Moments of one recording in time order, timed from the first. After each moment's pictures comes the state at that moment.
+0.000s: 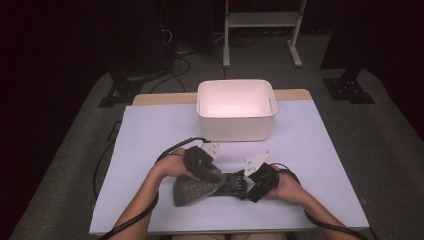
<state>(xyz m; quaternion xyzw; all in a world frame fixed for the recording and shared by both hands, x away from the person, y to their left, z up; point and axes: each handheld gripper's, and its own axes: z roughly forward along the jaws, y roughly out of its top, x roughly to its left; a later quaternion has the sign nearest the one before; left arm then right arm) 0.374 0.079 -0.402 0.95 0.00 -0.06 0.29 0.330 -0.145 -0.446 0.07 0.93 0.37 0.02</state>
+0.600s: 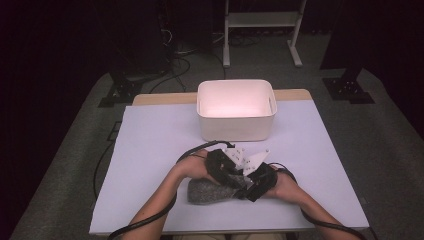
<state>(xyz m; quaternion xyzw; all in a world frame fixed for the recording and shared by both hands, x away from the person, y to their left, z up) 0.357 0.021 -0.395 0.95 -0.07 -0.08 0.30 0.331 -0.141 -0.447 0.07 0.92 0.38 0.01</state>
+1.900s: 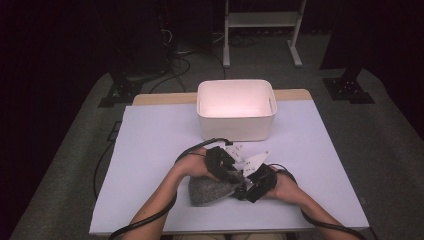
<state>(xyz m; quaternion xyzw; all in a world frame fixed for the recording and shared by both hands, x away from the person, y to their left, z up) 0.369 0.027 -0.395 0.96 -0.03 -0.04 0.28 0.329 -0.141 -0.450 0.07 0.92 0.38 0.02</state>
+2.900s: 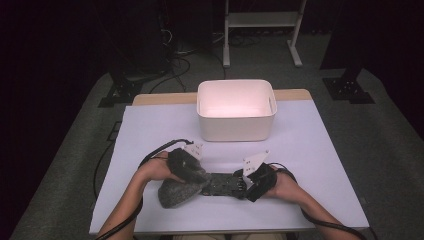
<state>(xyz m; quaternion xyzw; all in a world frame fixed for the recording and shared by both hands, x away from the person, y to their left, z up) 0.363 0.125 -0.401 0.96 0.05 -0.05 0.29 0.332 -0.141 -0.448 0.06 0.92 0.39 0.02</state>
